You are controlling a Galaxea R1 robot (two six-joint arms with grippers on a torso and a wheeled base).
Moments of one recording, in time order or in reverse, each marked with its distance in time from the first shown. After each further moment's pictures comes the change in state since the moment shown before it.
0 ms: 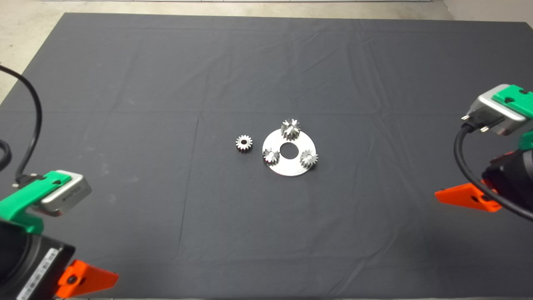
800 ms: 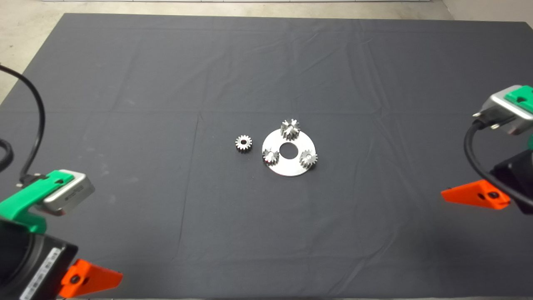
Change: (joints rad) left arm 0.000 -0.003 0.000 0.000 -0.027 0.003; right arm -0.057 -0.063 -0.001 -0.003 0.000 -0.001
